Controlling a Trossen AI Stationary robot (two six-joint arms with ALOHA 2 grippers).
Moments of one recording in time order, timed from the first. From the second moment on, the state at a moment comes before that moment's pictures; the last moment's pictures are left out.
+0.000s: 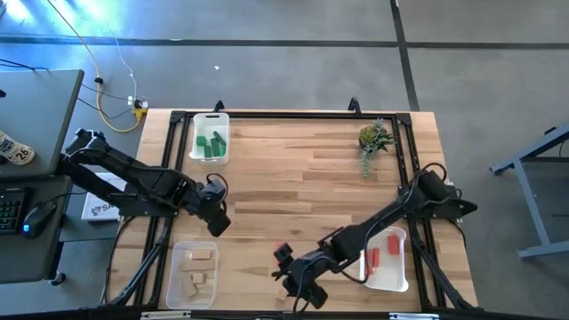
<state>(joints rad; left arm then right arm) -0.30 1.13 0.90 -0.91 -0.15 -1.13 0.54 1.99 1.65 -0.38 -0.03 -0.22</state>
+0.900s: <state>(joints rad) -0.38 1.13 0.90 -0.91 -0.21 -1.17 0.38 2.17 1.65 -0.52 -0.01 -0.65</state>
